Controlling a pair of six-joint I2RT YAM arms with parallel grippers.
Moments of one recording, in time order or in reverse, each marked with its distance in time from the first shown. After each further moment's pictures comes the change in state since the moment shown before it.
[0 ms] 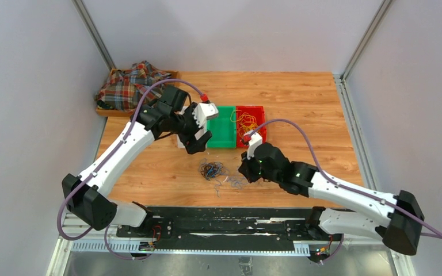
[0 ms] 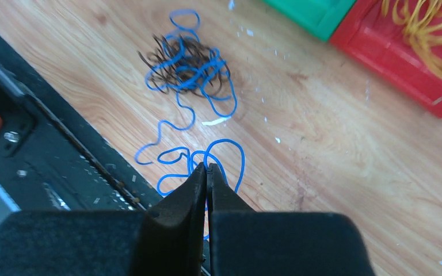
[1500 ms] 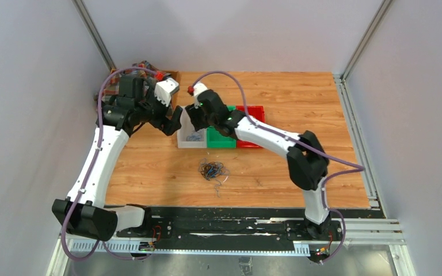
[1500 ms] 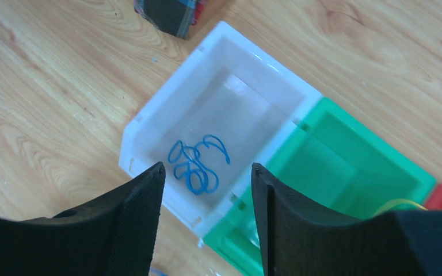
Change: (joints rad) left arm 0.336 -0.114 0.037 0.050 -0.027 -0.121; right arm -0.124 0.968 1.009 0.079 0.028 -0.240
